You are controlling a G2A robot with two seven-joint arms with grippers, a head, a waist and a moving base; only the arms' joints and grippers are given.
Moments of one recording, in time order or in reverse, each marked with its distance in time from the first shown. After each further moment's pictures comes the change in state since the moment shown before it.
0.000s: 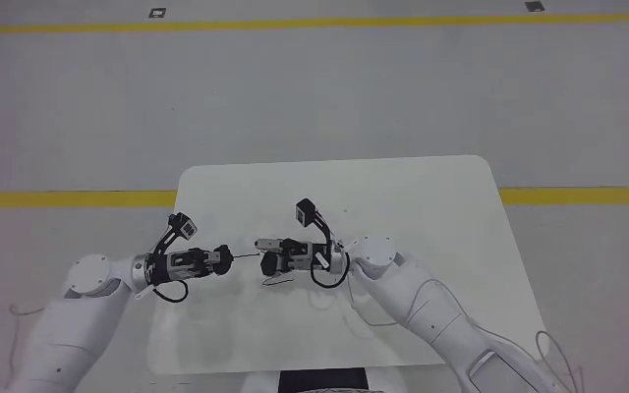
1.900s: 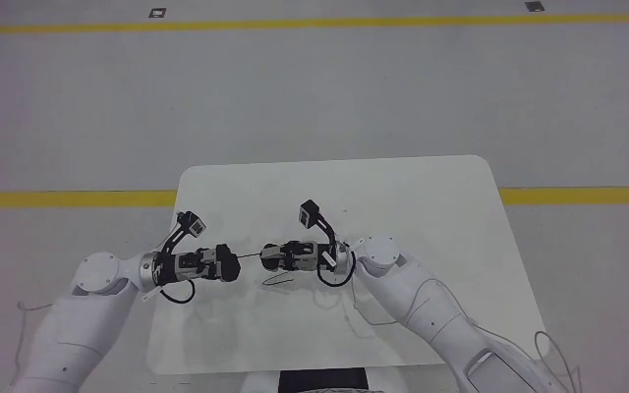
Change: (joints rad) left arm -0.008 -0.007 0.026 -0.044 0.021 -0.042 0.000; right arm -0.003 -0.012 0.028 0.060 0.065 -0.020 0.087
